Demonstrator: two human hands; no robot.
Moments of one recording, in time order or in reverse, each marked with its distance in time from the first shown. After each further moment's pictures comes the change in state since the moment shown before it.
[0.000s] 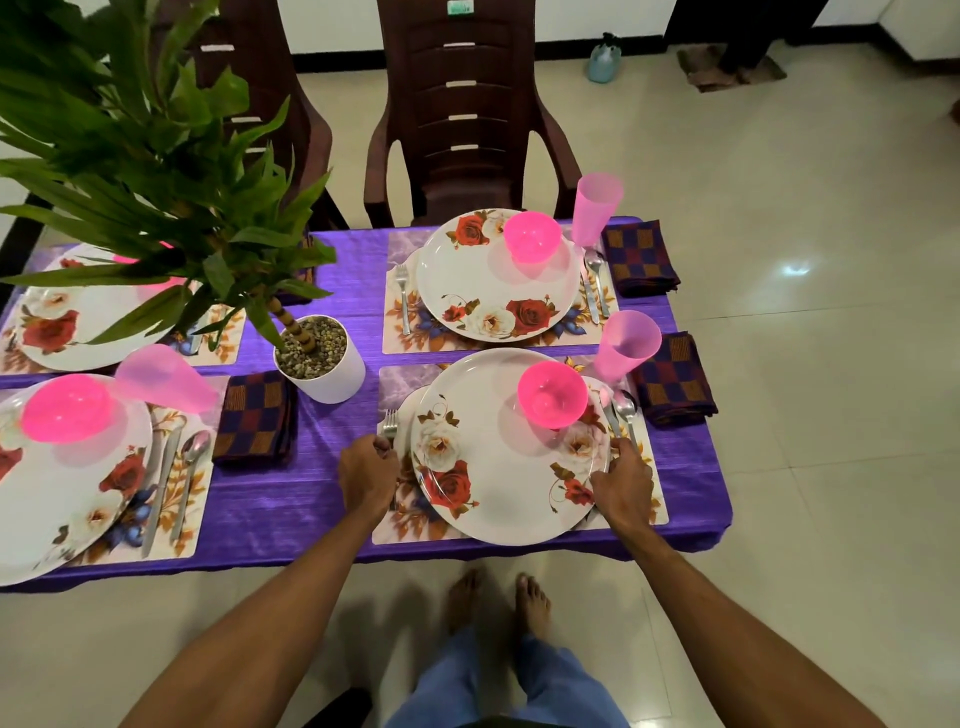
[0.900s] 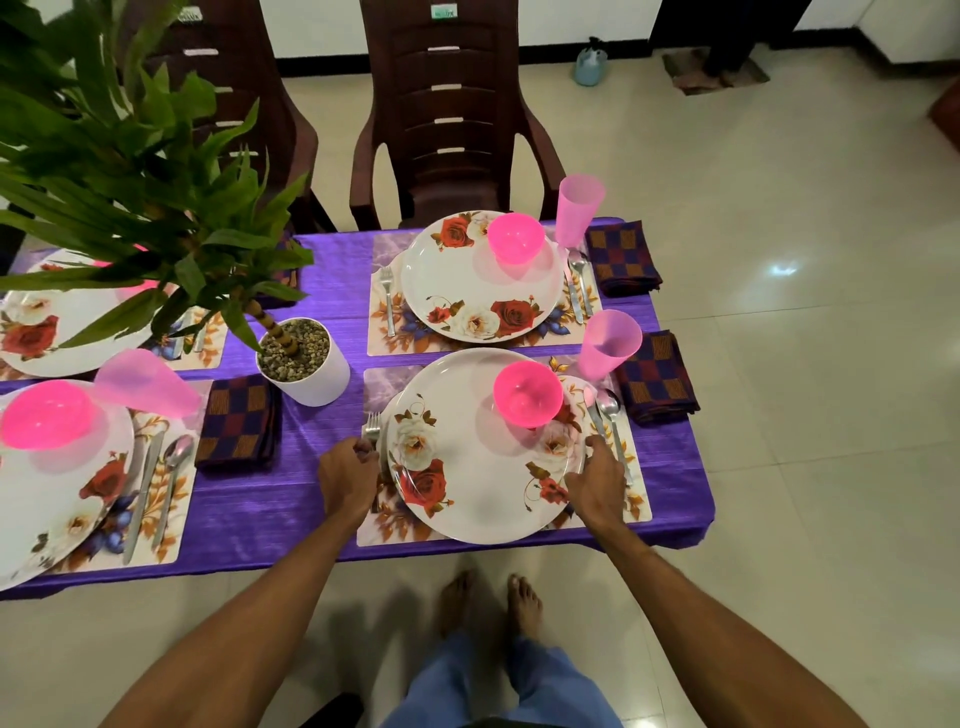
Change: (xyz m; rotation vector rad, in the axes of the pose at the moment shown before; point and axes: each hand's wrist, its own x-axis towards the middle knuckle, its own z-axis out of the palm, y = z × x) left_hand -0.003 0.001 -0.007 -0.014 -0.010 0.003; right_hand -0.004 -0.004 0.005 0.014 -0.058 -0.055
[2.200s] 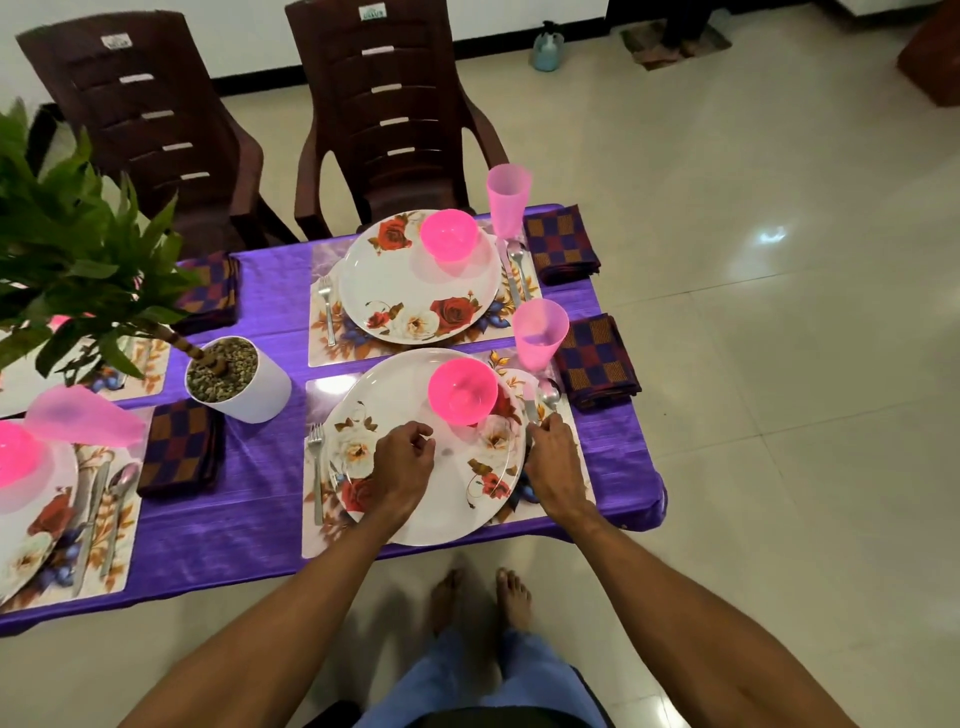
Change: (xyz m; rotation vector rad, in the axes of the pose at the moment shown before) left_hand -0.073 0.116 0.072 -0.038 -0.166 0.309; right_hand 0.021 0.021 -0.035 -0.205 -0.081 -0.345
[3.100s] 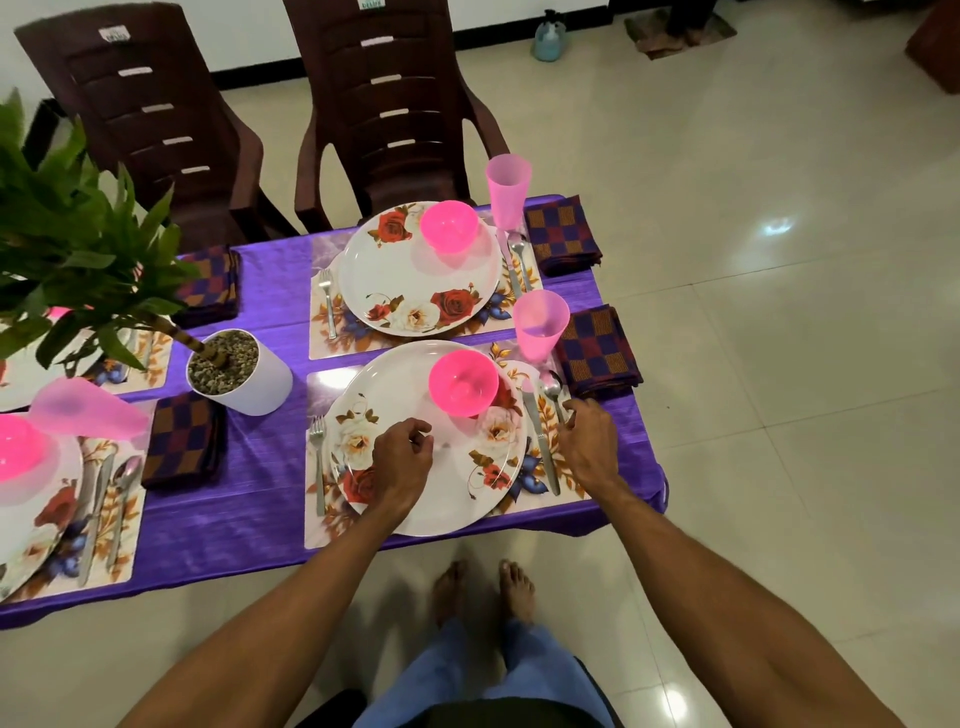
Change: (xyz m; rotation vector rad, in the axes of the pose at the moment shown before) left_hand -0.006 -0.004 0.000 0.015 0.013 -0.014; right_hand 0.026 0.037 -0.017 0.051 0.134 0.156
